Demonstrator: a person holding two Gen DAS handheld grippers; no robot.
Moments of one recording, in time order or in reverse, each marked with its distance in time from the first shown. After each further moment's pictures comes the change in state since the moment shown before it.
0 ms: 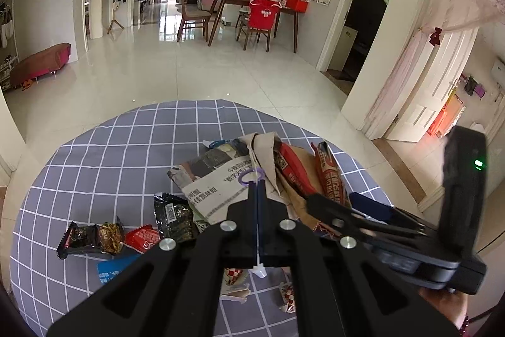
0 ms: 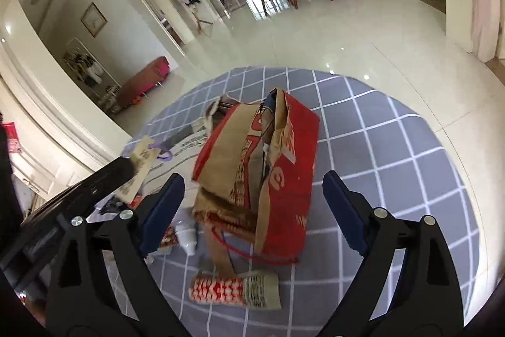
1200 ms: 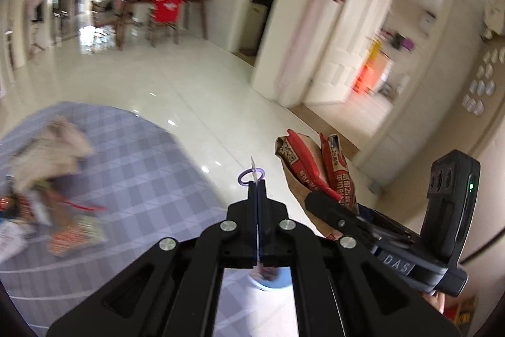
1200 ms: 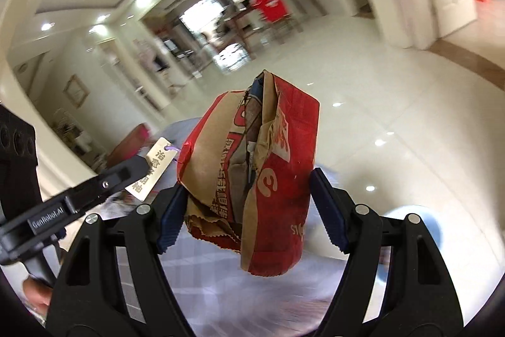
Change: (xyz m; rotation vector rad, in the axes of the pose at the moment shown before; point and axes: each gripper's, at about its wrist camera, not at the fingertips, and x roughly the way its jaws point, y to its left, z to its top) left arm -0.023 -0.249 -0.076 0.231 0.083 -0.337; right arm -0.237 -0.208 -0.104 0.211 -0.288 -0.094
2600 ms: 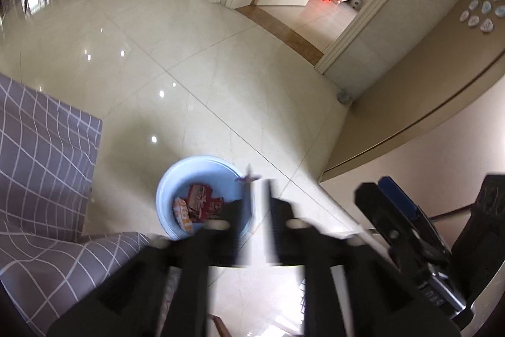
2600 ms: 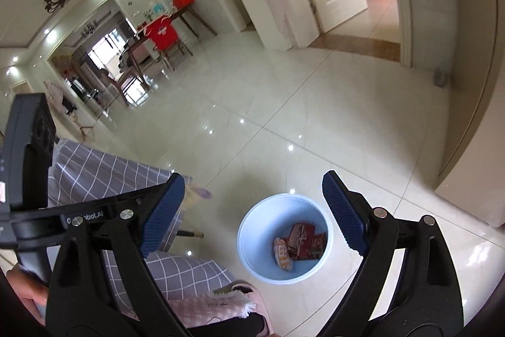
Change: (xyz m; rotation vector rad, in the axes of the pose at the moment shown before) left arm 0.224 -0.118 -0.091 0.063 0.416 -0.150; right arm -0.070 -0.178 -0.080 0.177 -0.122 -0.398
